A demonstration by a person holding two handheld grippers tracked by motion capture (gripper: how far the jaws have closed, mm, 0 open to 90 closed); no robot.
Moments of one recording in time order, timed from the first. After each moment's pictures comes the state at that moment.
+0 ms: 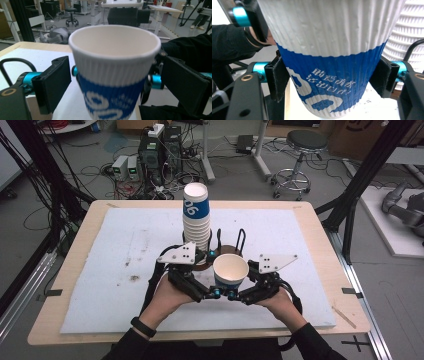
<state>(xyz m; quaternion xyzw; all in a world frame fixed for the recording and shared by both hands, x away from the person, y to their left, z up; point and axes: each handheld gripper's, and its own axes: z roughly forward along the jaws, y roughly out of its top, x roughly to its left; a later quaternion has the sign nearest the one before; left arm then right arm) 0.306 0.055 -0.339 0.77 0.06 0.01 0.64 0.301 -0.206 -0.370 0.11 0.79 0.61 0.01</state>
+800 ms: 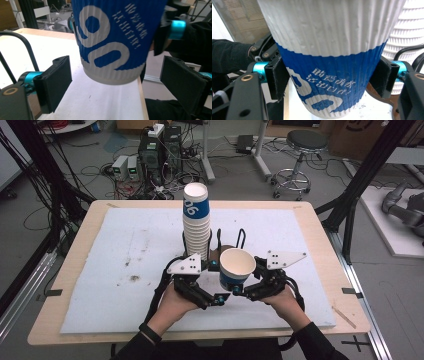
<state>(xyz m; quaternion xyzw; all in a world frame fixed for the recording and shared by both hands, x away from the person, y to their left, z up) 0.303 0.041 -0.376 0.78 0.08 0.02 0.62 0.301 -0.217 -0.361 0.13 0.77 0.63 0.02</state>
